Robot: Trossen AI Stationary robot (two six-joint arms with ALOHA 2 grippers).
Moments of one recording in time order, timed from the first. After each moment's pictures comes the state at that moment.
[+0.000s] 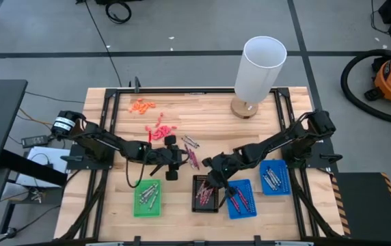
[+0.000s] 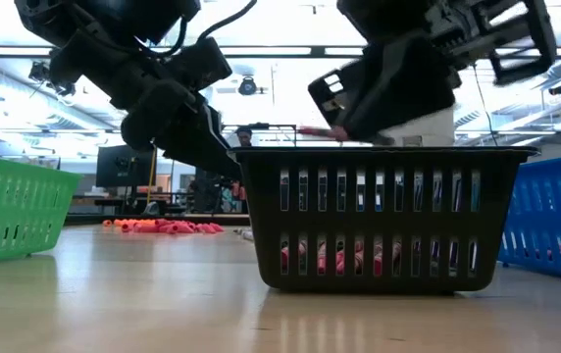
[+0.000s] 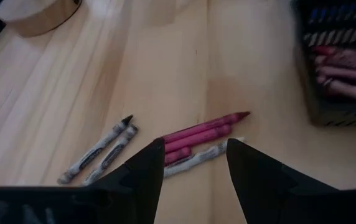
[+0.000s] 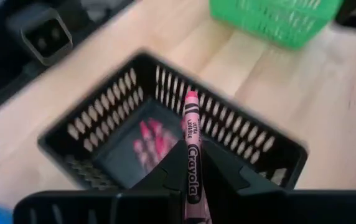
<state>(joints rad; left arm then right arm) -0.20 1.56 0.66 0.24 -0.35 -0.01 0.26 1.72 0.94 0.05 -0.26 -0.25</state>
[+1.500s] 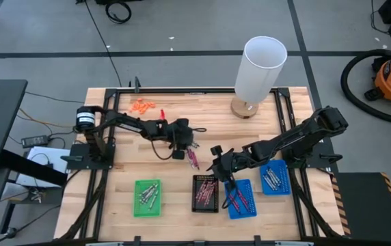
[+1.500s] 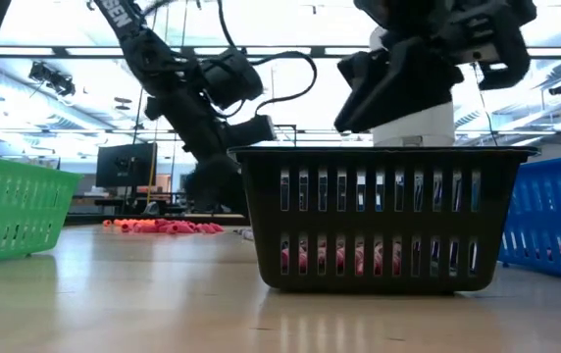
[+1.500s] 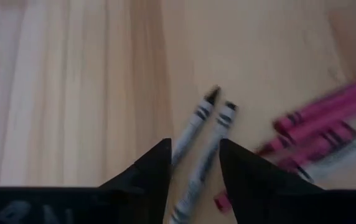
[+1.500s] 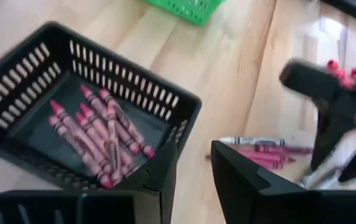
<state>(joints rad) 0.16 1.79 0.88 0.06 -0.02 0.36 0.29 1.57 0.88 -0.04 0.11 -0.24</state>
